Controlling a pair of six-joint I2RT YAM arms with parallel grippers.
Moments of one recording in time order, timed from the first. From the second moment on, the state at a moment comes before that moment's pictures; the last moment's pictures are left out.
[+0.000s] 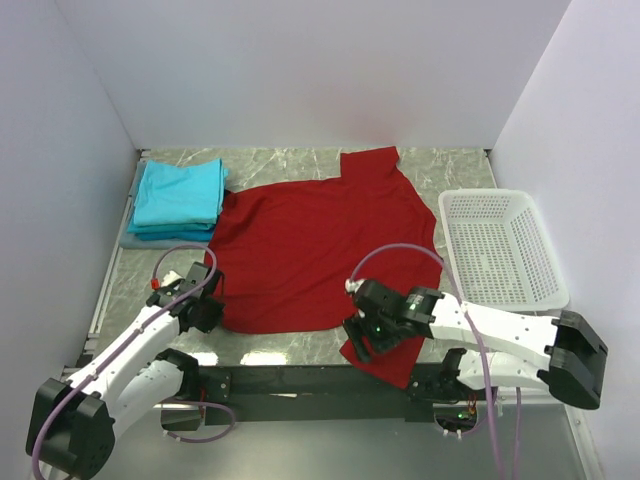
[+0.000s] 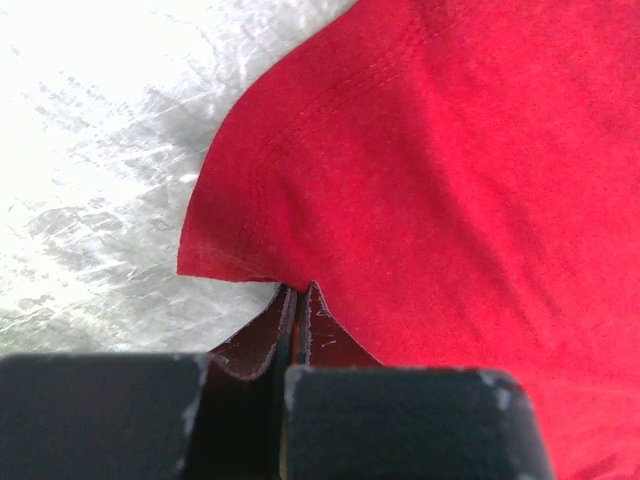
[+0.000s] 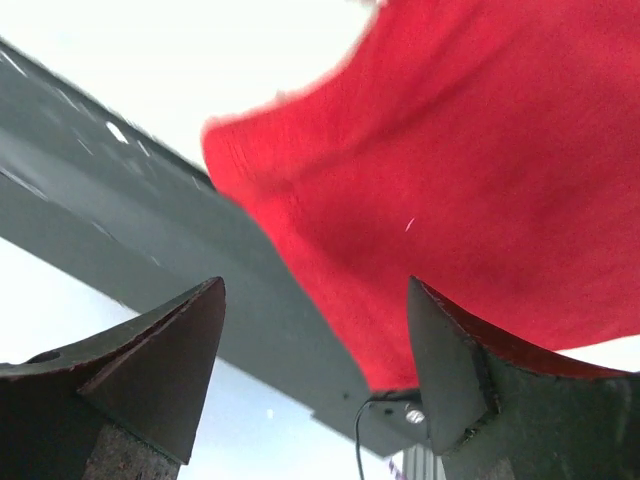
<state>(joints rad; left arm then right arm) -0.36 0.88 0.45 -0.80 -0.26 -1.33 1.03 1.10 0.69 -0.78 -0.05 0.52</state>
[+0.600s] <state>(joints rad) -0.36 0.85 0.44 -0.79 -0.29 -1.33 1.19 1.31 0.63 -0.80 -0.03 0.58</state>
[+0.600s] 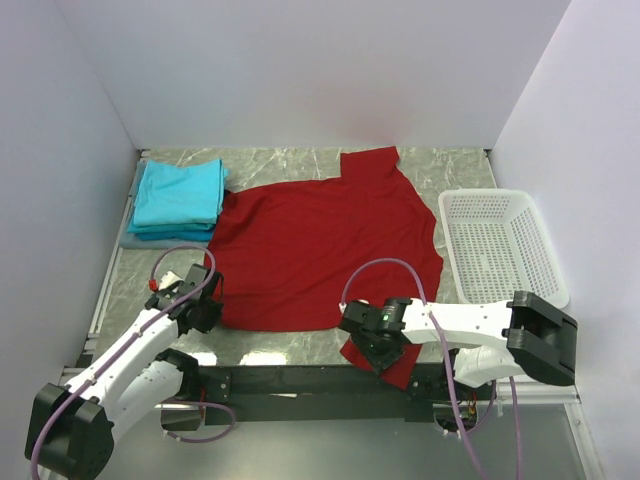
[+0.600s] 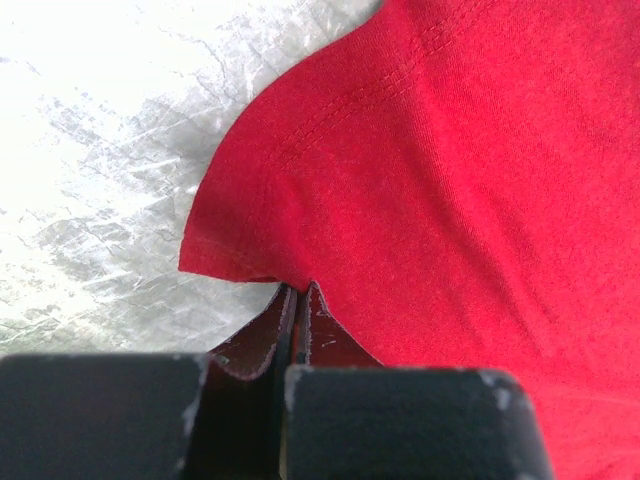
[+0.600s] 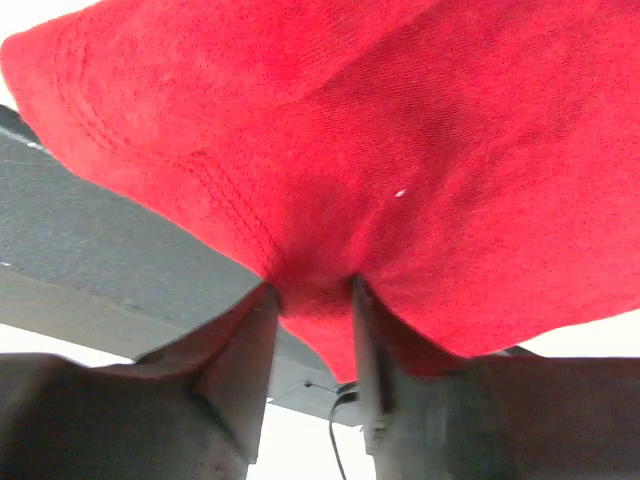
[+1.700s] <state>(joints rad) -0.36 0.80 0.48 -0.81 -0.31 -1.36 1.08 1.14 0.73 -0.97 -0.13 0.61</state>
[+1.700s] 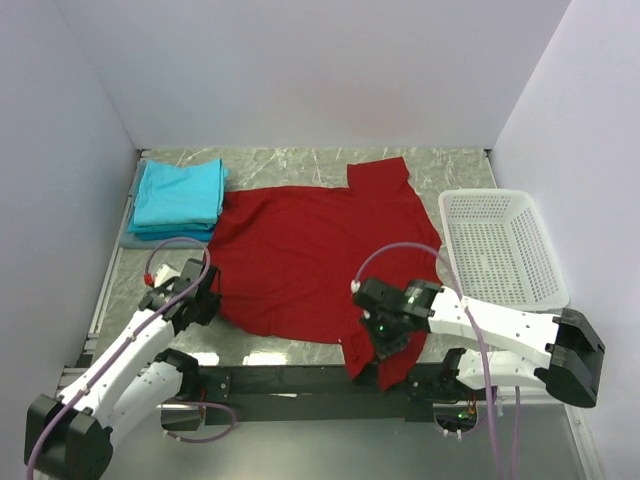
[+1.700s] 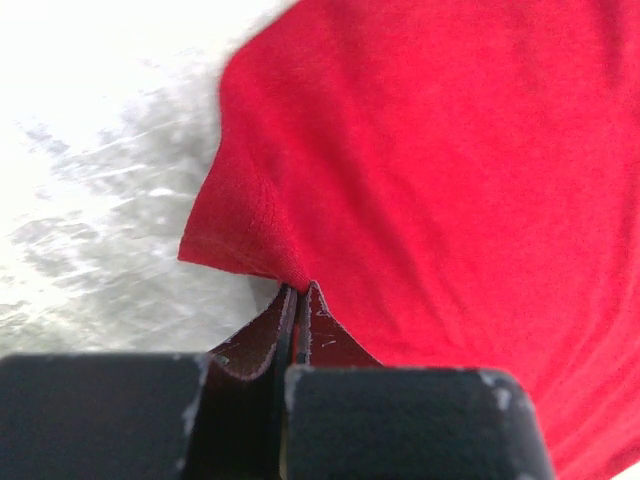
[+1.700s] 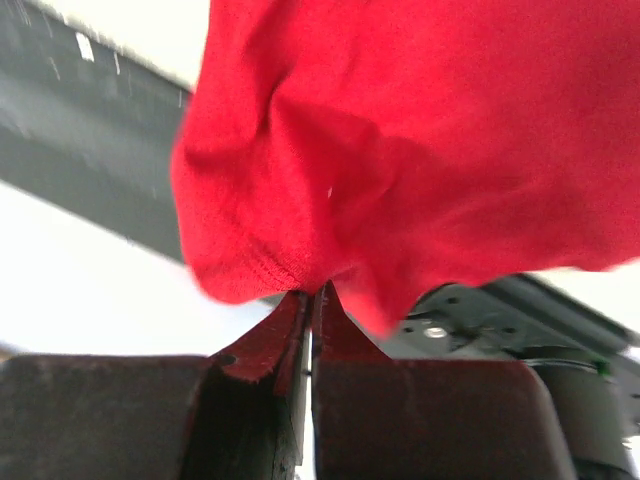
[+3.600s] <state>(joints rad) -0.27 1.38 0.92 -0.43 -0.47 -1.10 0.41 1.90 1.53 -0.78 0.34 0.15</state>
